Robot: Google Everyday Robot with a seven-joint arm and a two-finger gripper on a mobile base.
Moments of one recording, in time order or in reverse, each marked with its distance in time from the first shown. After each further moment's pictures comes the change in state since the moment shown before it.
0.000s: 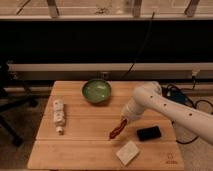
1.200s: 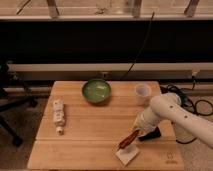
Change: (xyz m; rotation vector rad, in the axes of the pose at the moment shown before) arm -0.023 0.074 -0.007 0.015 -0.068 0.098
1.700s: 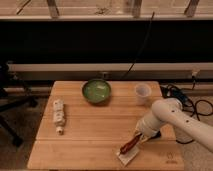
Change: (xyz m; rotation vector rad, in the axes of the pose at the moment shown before) arm -0.009 0.016 0.017 -0.007 -0.052 0.013
